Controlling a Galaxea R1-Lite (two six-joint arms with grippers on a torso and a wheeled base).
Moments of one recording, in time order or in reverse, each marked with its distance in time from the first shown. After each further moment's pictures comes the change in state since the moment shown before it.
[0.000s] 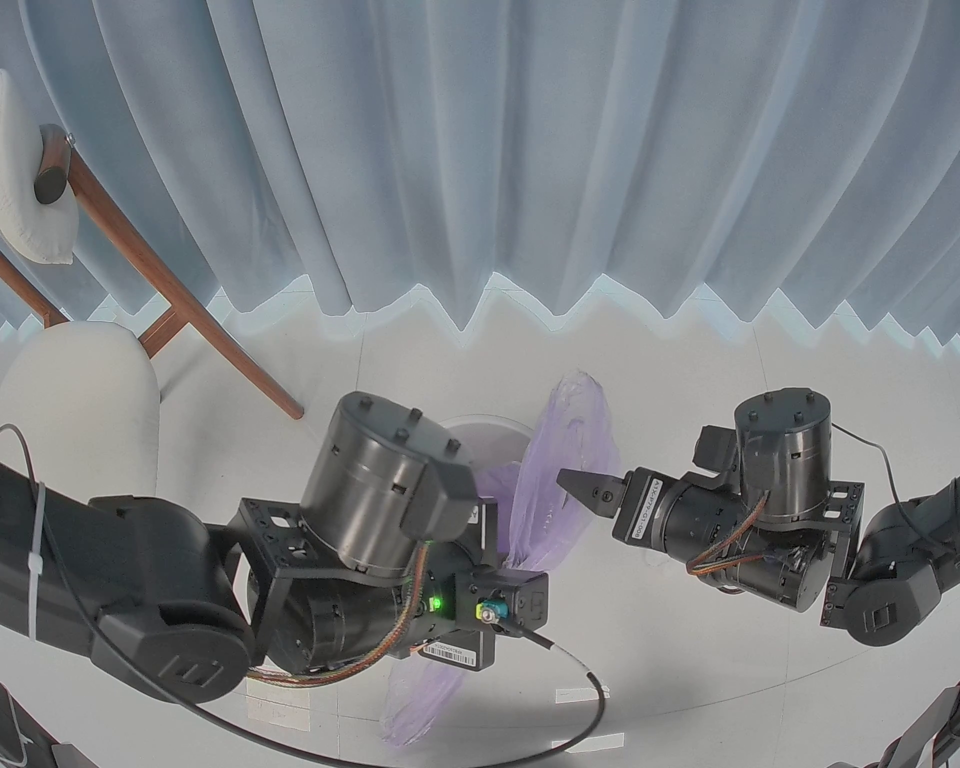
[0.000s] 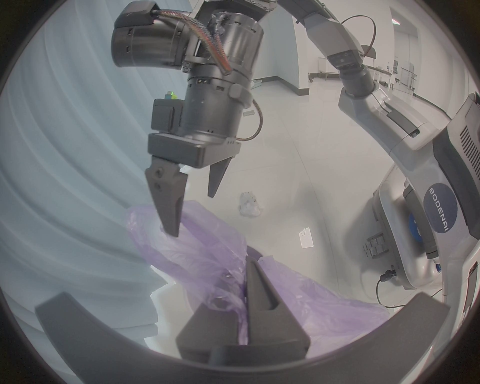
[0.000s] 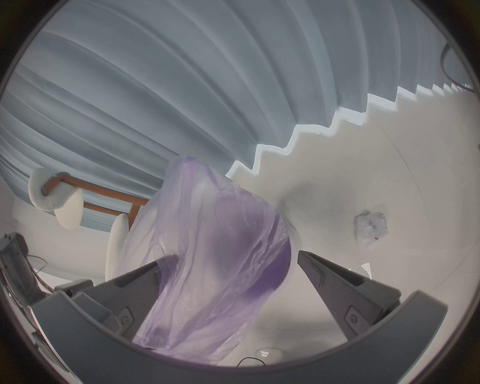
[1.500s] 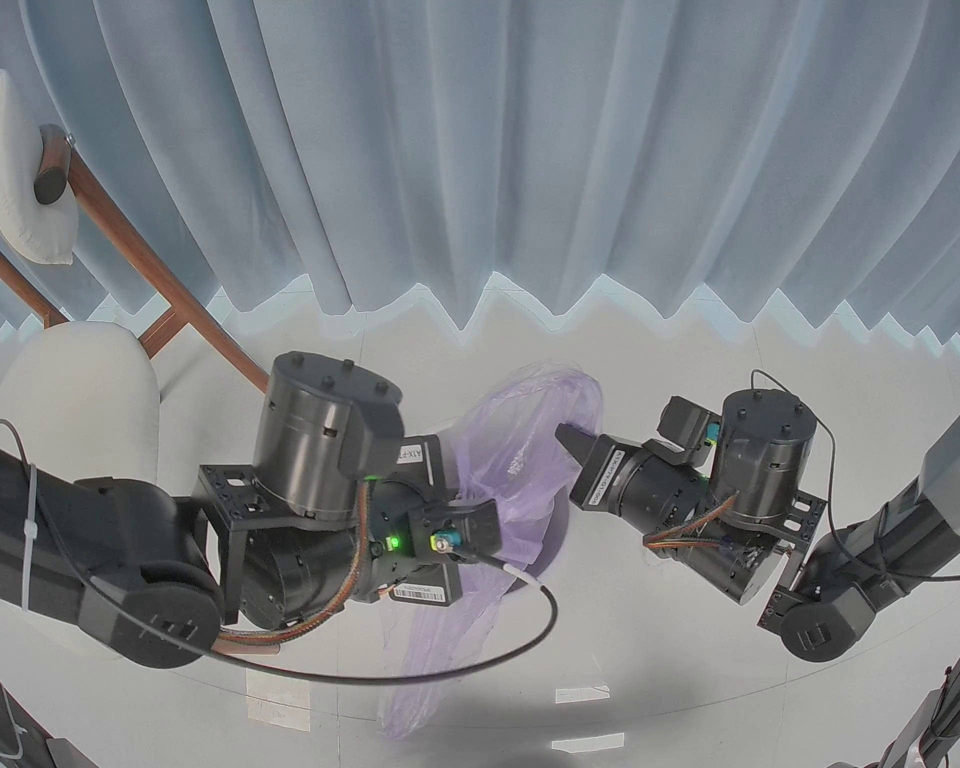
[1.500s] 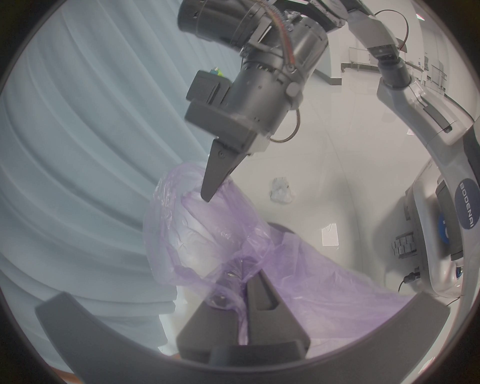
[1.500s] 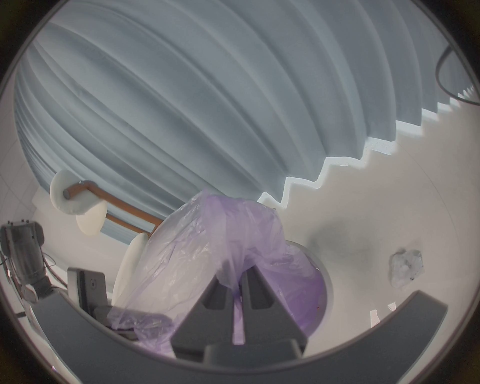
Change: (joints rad) left arm 0.099 -0.017 0.030 -0.136 0.070 -0.007; right arm 0.002 0.161 0.001 -0.460 0.021 -0.134
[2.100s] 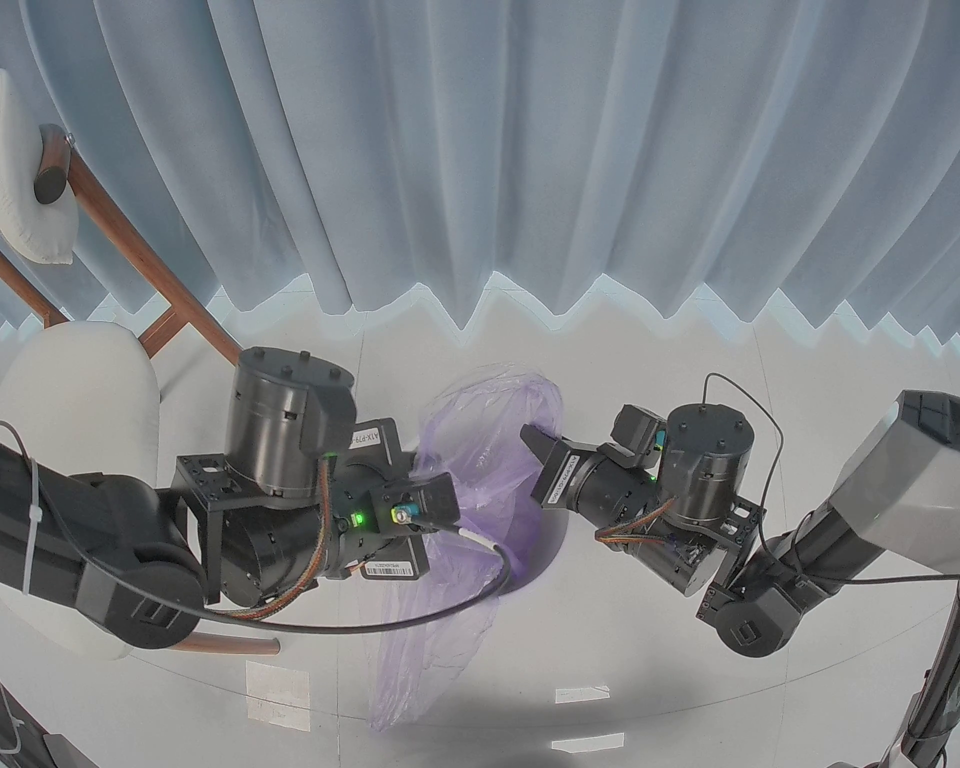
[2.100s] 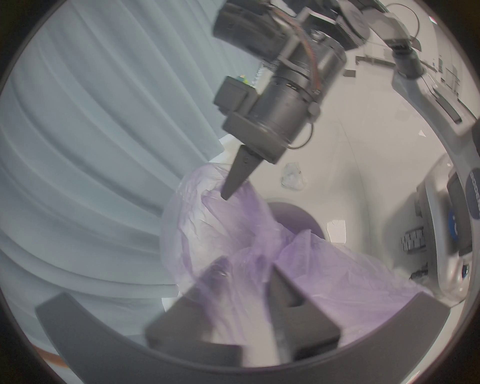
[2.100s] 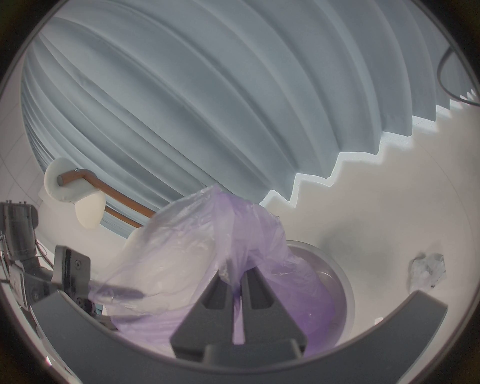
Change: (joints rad) left arm 0.089 -0.005 0.044 -0.066 -0.001 -0.010; right arm -0.024 0.190 -0.105 -0.134 0.062 -0.033
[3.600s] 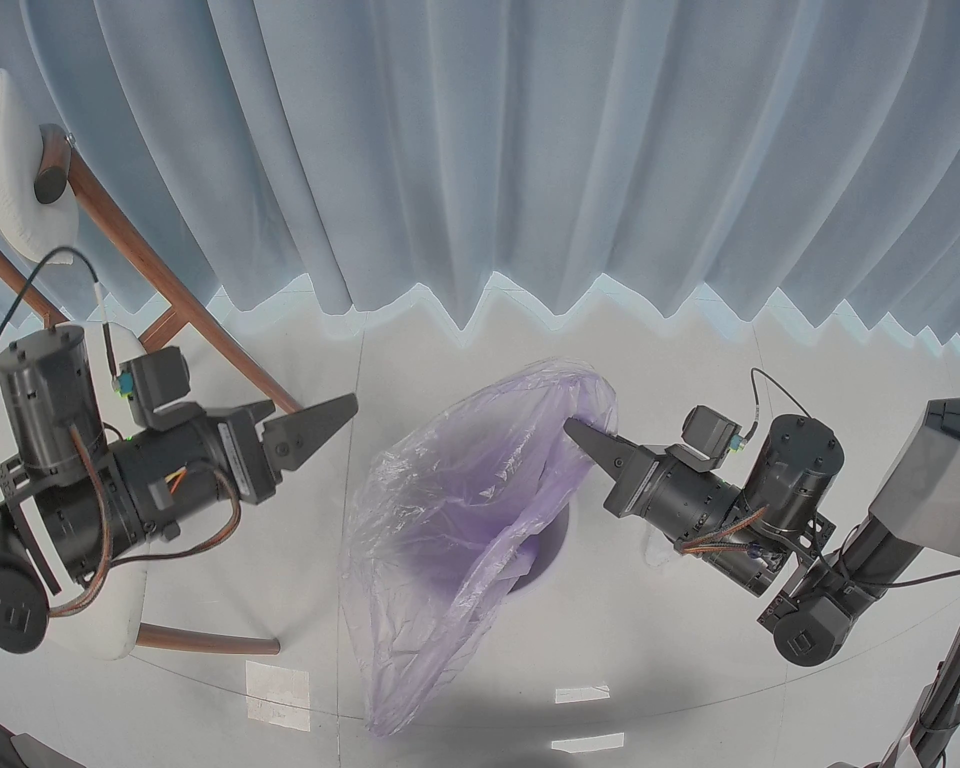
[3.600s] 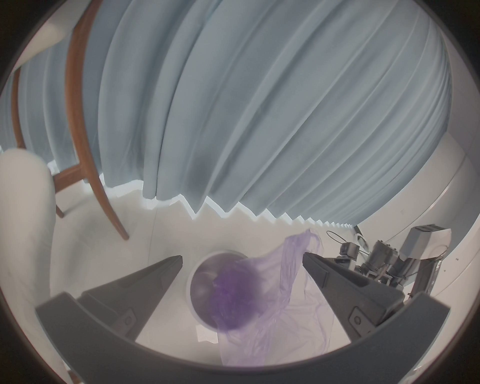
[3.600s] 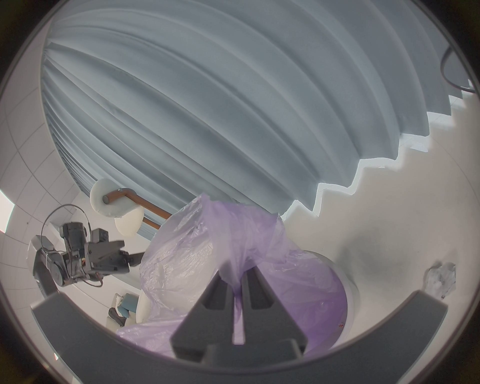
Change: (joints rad) left arm 0.264 -0.315 0.250 -0.241 -0.273 -1.319; right arm -0.099 -0.074 0.235 -0.302 0.251 0.033
